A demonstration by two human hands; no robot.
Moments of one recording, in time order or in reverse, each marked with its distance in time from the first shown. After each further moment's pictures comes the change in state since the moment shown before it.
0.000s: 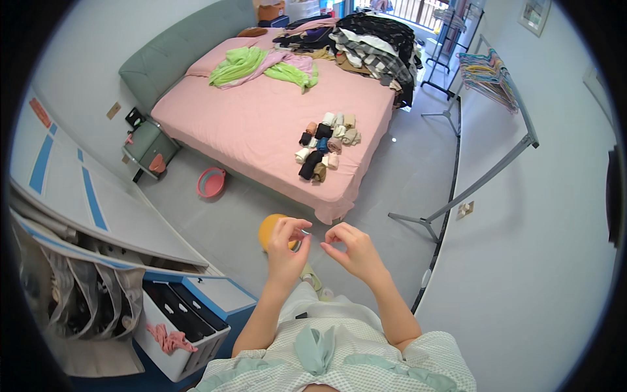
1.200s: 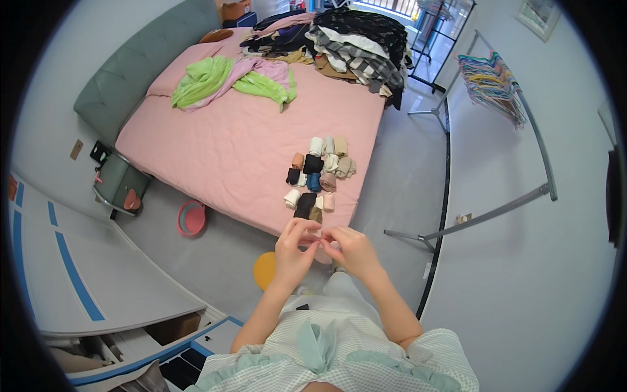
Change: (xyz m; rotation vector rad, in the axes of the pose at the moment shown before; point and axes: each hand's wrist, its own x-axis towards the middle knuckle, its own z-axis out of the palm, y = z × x) left_hand 0.261 -0.115 0.043 -0.206 -0.247 -0.064; right_hand 0.241 0.121 0.013 -0.155 0.089 0.071
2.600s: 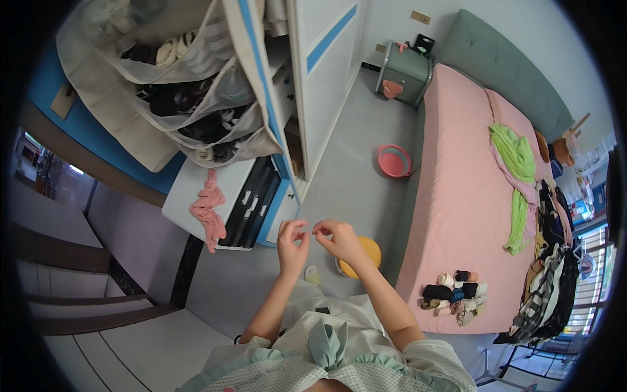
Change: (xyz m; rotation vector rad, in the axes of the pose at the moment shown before) left_hand -0.385 -0.067 -0.179 0.360 1.682 -0.353; right_hand -0.112 -0.232 0.360 0.555 -1.346 -0.737
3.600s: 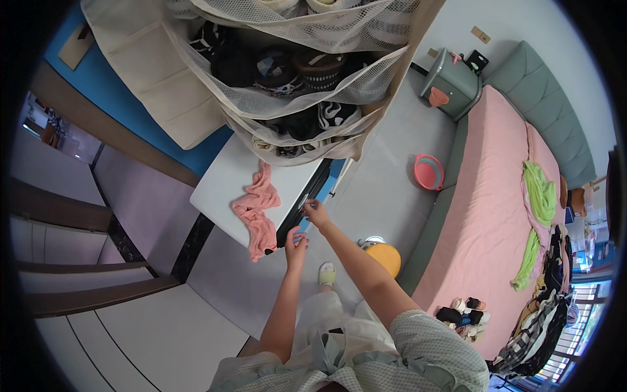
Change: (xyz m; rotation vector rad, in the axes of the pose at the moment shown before) left_hand 0.010 -0.191 -0.103 -0.349 0.241 -0.671; right_hand 0.158 0.132 0.264 0.524 -0.116 0.761
